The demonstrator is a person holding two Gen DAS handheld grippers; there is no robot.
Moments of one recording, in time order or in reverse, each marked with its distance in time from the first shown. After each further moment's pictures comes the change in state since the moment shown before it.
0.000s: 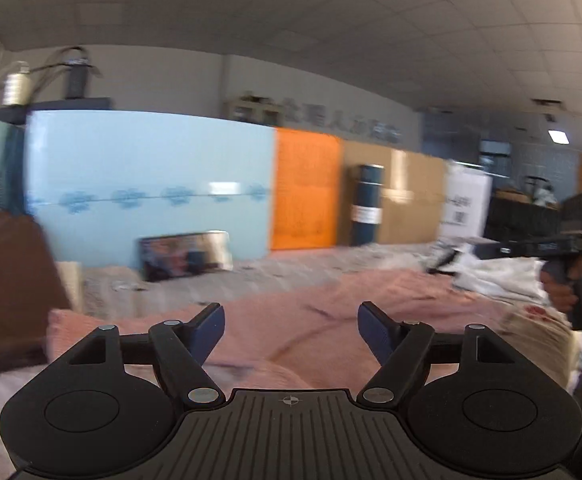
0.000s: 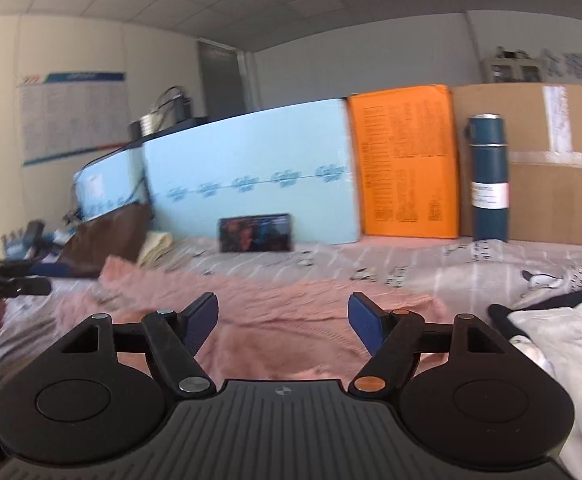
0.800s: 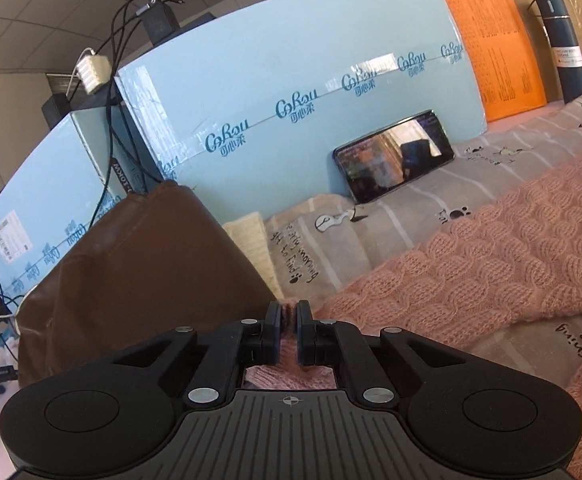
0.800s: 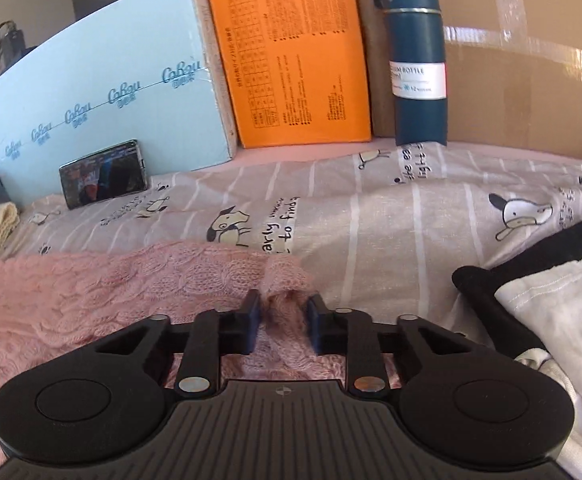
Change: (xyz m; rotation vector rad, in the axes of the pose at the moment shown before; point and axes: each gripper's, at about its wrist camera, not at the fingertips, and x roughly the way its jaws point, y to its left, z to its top) left arm 0.112 0.047 -0.013 0.334 0.263 0.475; right arm 0.142 -0.058 -0.005 0.060 0.259 -0.308
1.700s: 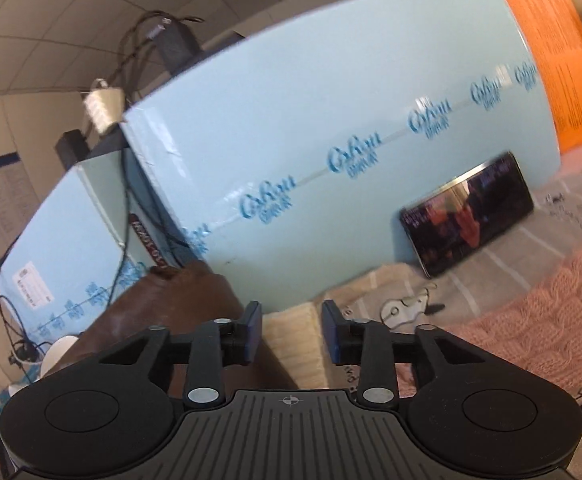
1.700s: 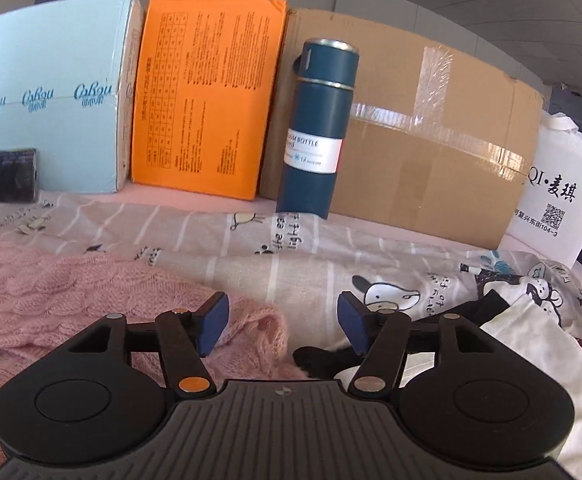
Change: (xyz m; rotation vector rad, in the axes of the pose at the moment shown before) left arm 0.047 0.027 0.056 -0.049 -0.038 0.143; right arm -0.008 -0.030 0.013 -0.109 -0.125 -0.331
